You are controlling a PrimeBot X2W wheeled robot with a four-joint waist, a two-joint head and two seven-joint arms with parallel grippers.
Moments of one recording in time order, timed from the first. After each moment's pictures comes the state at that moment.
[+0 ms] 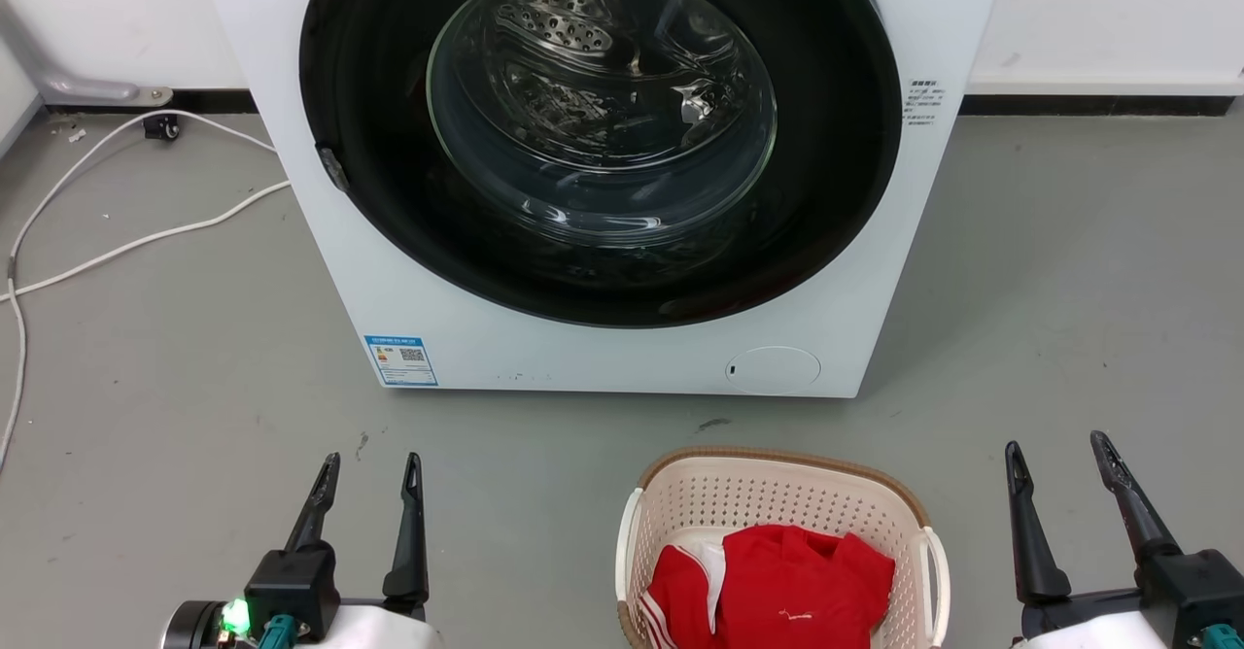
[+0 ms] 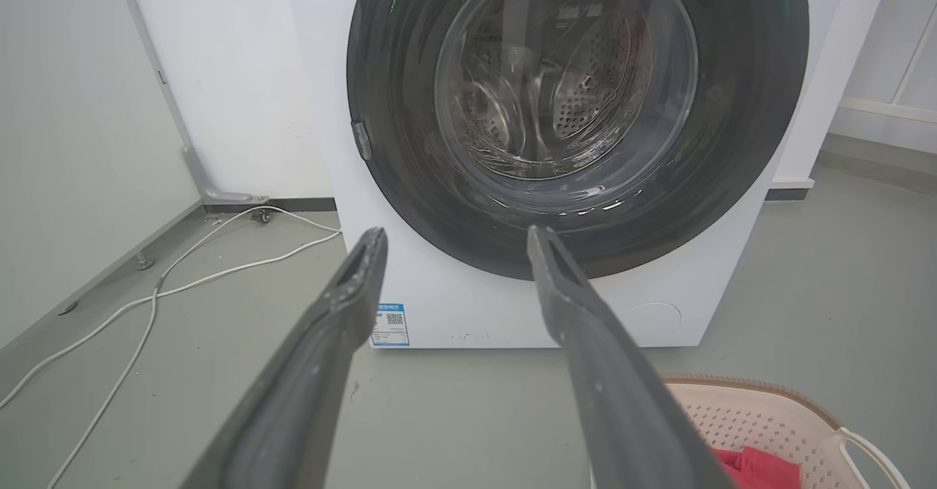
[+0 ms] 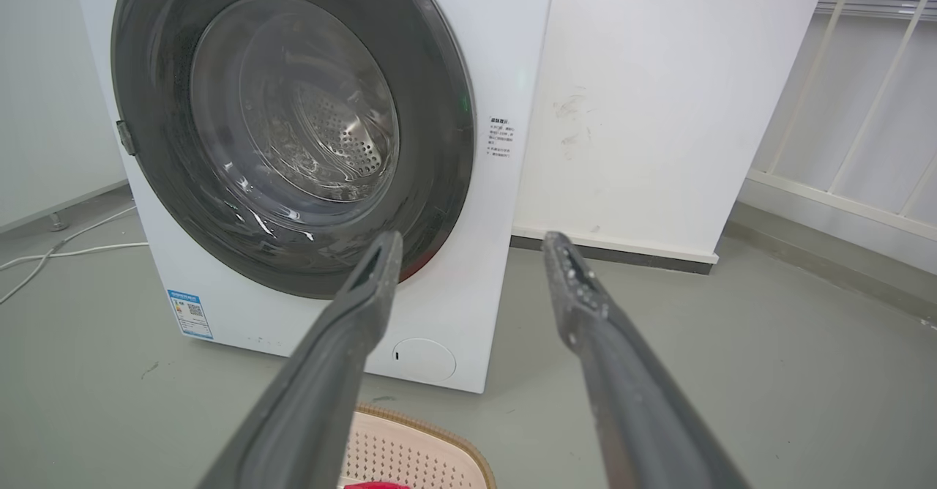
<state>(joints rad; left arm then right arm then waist) 0.05 0.05 0.00 0.12 -0.03 -0.04 -0.26 0.12 -0.05 -0.09 -0.01 -0.06 0.13 -0.26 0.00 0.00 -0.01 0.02</state>
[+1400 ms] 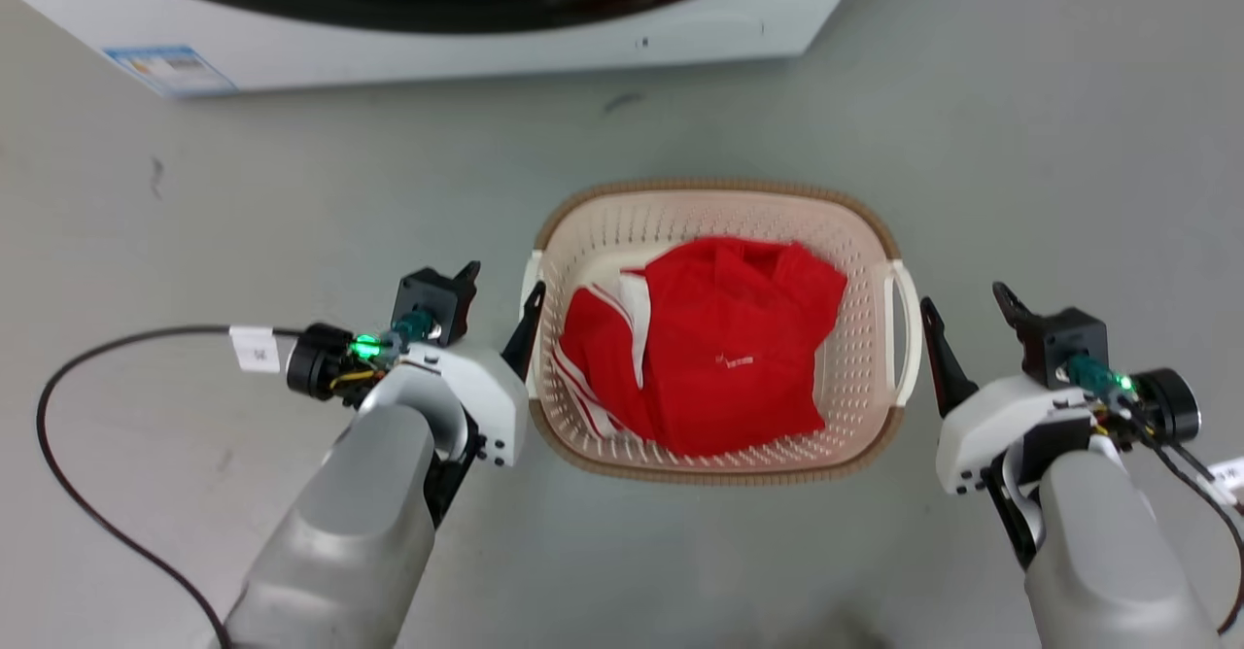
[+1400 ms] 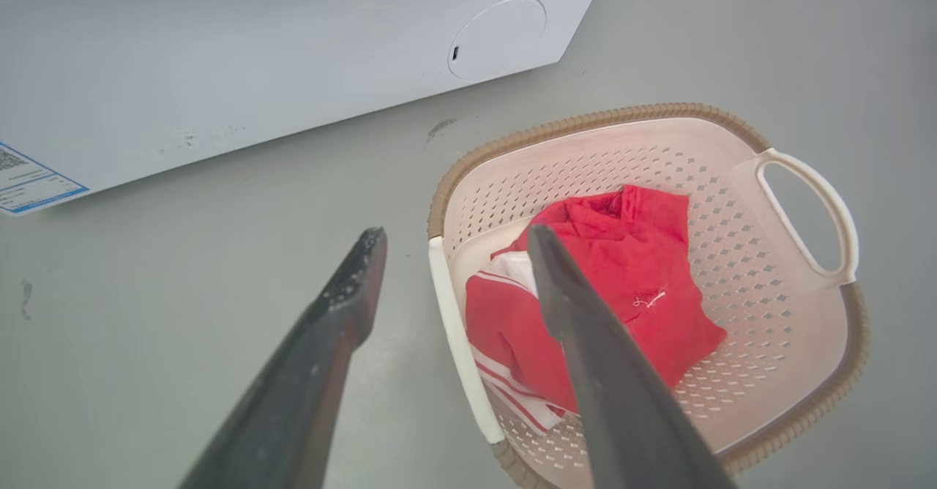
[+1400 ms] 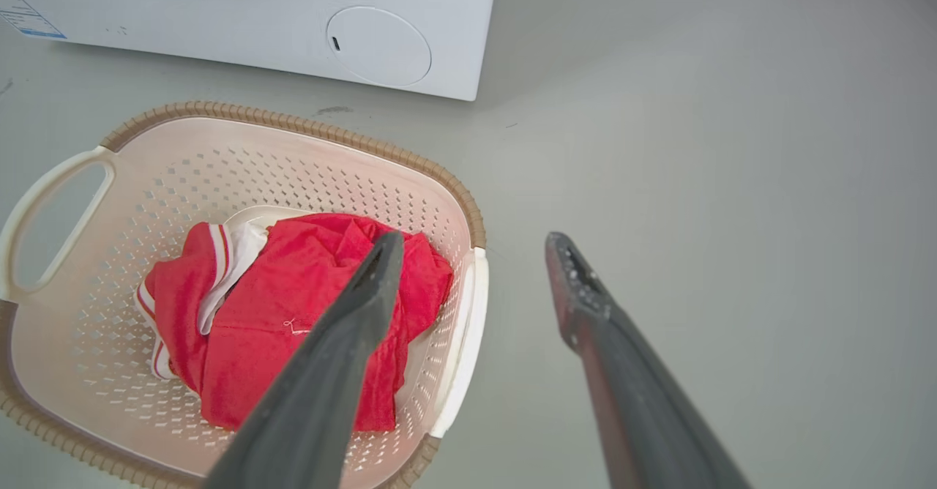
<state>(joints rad) -0.71 0.12 -0.40 0.96 -0.24 -0.13 -0.26 -0.49 -0.05 -0.10 0.75 -0.18 0.13 -0.26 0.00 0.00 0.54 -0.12</state>
